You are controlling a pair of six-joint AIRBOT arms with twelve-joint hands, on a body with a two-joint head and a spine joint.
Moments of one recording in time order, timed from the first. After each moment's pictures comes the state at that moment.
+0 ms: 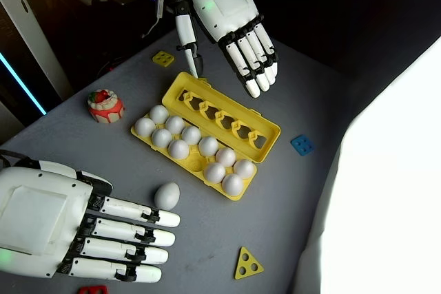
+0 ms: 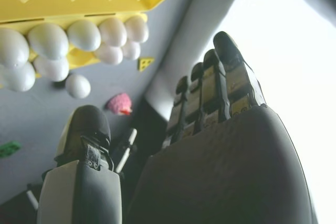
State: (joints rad) left arm 0.27 -0.76 0.73 -1.91 -0.64 2.89; right arm -0.38 -1.04 1.02 0.99 0.40 -1.58
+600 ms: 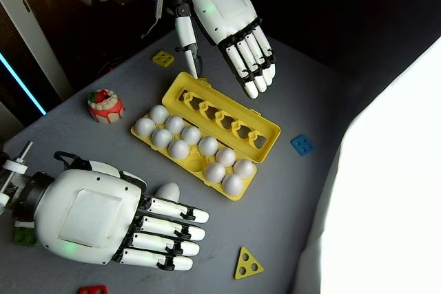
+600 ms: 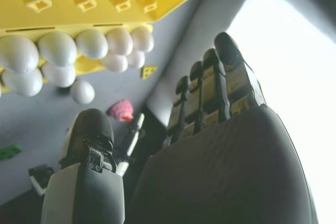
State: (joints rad) left arm 0.27 -0.76 0.73 -1.98 -0.67 2.93; right arm -0.34 -1.23 1.14 1.23 0.40 -1.68
